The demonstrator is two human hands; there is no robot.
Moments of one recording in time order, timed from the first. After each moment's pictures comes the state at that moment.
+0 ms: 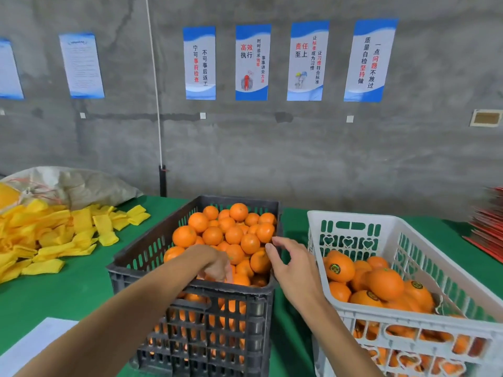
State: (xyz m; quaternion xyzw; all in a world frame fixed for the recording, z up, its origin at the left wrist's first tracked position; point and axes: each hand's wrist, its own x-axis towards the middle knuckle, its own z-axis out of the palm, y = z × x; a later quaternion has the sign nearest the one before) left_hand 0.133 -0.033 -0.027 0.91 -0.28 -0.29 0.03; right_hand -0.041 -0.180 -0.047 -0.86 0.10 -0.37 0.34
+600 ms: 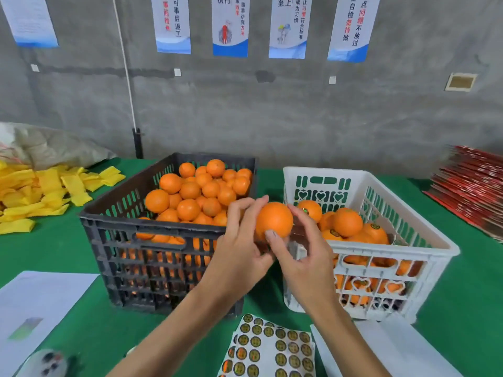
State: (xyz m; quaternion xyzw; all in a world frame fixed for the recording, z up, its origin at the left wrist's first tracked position) left_hand -0.071 -0.047 -0.072 0.70 -0.47 0.22 0.49; right_hand -0.160 -0.169 -0.076 -0.76 0.04 -0.46 0.46
